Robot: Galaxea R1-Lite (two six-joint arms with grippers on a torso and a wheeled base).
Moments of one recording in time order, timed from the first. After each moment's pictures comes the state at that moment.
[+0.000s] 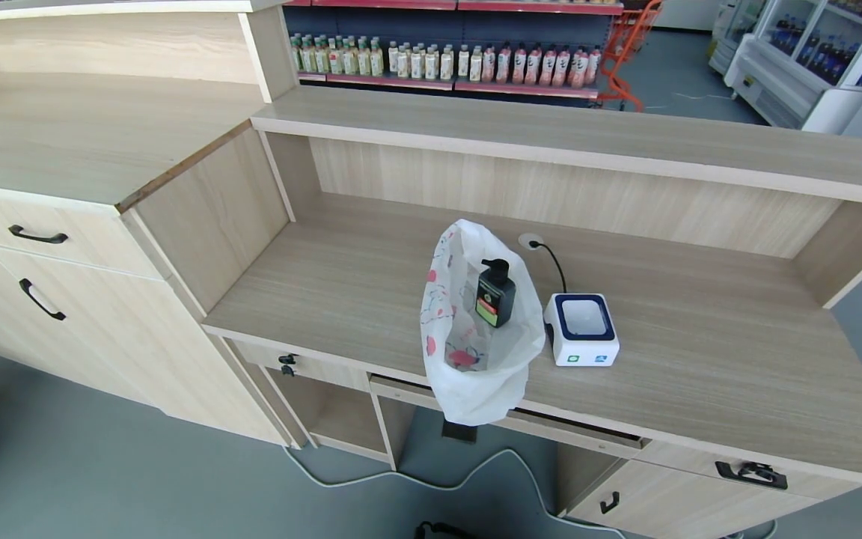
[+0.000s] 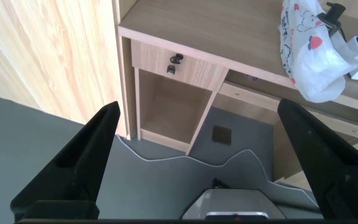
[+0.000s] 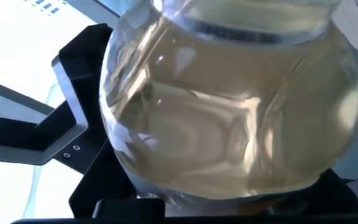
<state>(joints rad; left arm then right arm) -0.01 0.00 0.00 0.01 -0.04 -0.14 0.49 0.97 -0.90 -0.15 0.94 0.62</state>
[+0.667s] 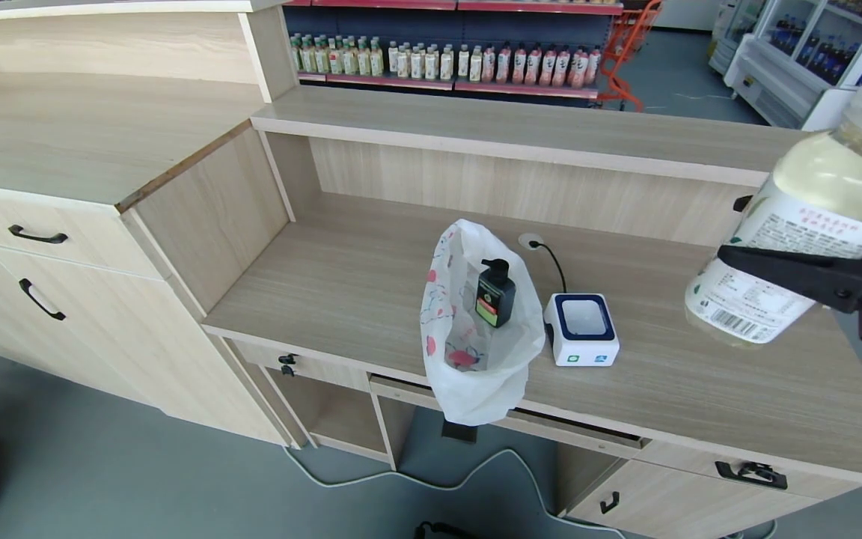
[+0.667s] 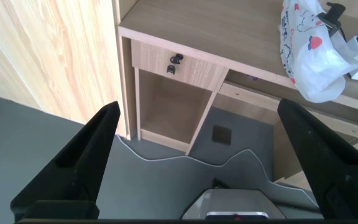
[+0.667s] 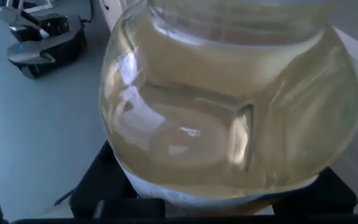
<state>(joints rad) -0.01 0.00 0.00 0.01 -0.04 -0.14 0.13 1.23 -0.82 -0.40 0.73 -0.37</state>
